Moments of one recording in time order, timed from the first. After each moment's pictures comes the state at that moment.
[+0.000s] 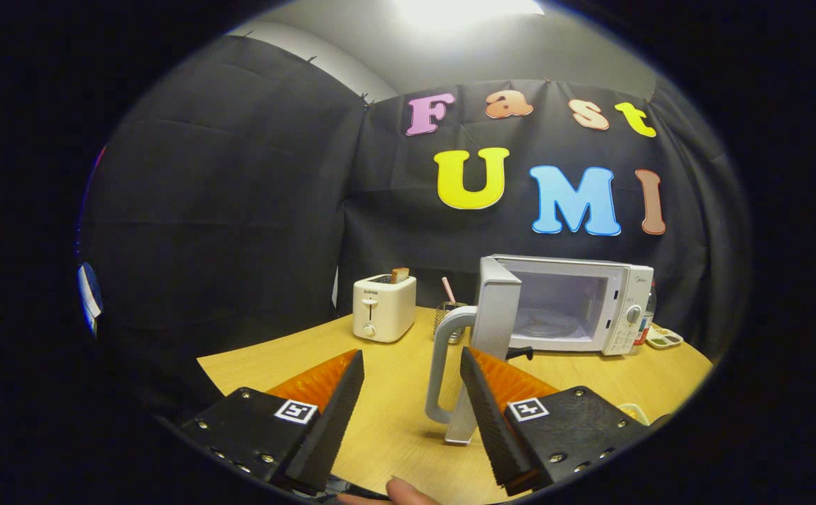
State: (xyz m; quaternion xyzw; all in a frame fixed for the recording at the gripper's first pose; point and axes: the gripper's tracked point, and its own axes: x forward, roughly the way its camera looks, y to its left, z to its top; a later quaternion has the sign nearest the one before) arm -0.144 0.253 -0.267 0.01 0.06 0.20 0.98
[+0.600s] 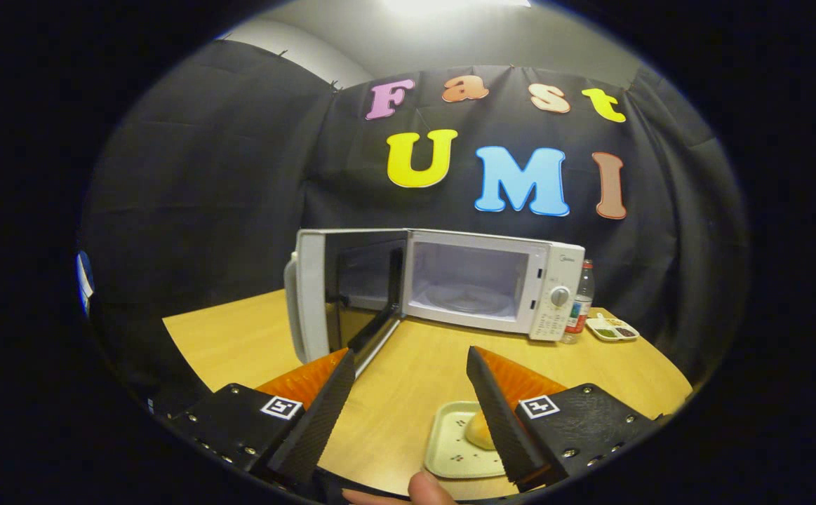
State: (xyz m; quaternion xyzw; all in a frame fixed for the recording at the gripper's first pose) arm -0.138 0.068 -0.321 -0.01 0.11 0.14 0.98
